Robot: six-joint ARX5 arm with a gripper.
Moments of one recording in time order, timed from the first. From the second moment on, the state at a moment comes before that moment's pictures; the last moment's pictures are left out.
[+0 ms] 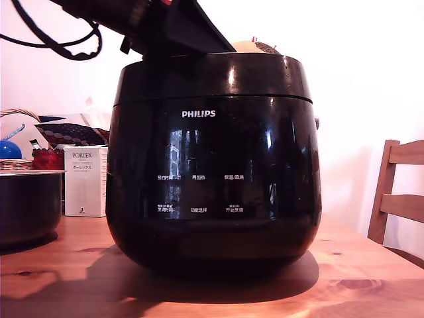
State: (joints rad) arm -0.78 1.23 0.74 0.19 0.34 0.05
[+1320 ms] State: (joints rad) arm -0.69 1.17 0.66 0.32 0.34 0.06
